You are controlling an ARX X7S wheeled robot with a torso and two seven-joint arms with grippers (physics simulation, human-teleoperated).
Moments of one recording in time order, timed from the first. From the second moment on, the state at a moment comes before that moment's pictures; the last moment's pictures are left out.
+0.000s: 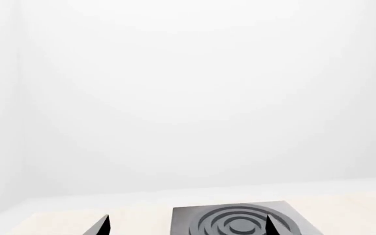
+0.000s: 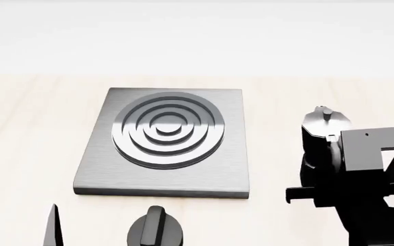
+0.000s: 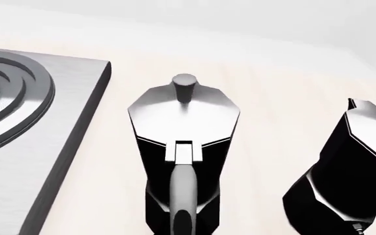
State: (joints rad) left arm 0.13 -0.35 0.31 0.67 -0.12 -0.15 -0.42; right arm 0.74 0.45 -0.22 0.33 0.38 0.73 0.01
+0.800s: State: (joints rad) left arm 0.12 -0.36 0.32 0.69 -0.13 -0.17 -0.43; right arm 0.76 0.42 -0.20 0.03 0.39 0.68 0.07
